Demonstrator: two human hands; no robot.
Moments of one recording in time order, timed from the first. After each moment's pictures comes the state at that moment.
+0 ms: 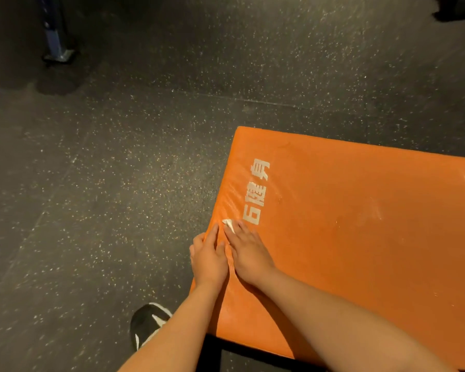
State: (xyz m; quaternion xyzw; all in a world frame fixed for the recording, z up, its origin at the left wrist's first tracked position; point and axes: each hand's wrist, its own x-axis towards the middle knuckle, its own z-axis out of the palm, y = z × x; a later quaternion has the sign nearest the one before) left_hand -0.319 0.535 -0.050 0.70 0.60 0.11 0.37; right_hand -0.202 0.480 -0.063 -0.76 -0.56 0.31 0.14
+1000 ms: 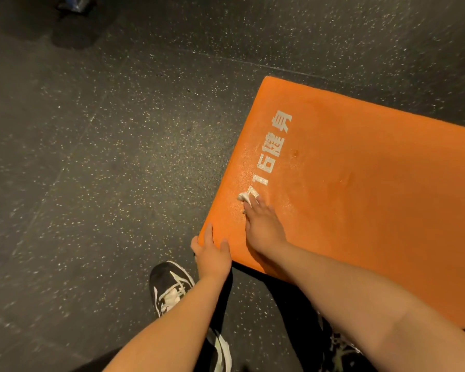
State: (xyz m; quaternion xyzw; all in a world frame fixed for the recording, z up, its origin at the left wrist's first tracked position) left_hand -0.379 0.494 -0.053 0.55 0.70 0.02 0.45; right_hand -0.222 0.479 -0.069 -0.79 -0.53 0.30 0.08
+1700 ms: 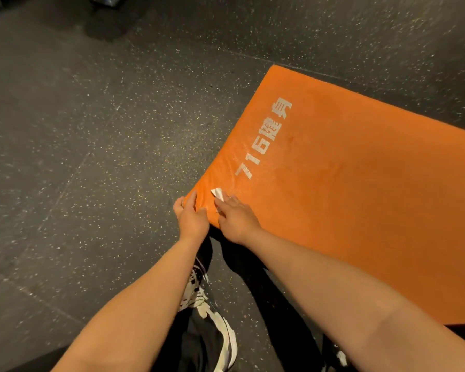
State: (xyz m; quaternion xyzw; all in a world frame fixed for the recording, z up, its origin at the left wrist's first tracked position) left_hand -0.418 0.576 -0.027 0.55 0.69 0.16 0.45; right_hand -0.290 0.530 -0.034 -0.70 -0.57 0.42 0.08
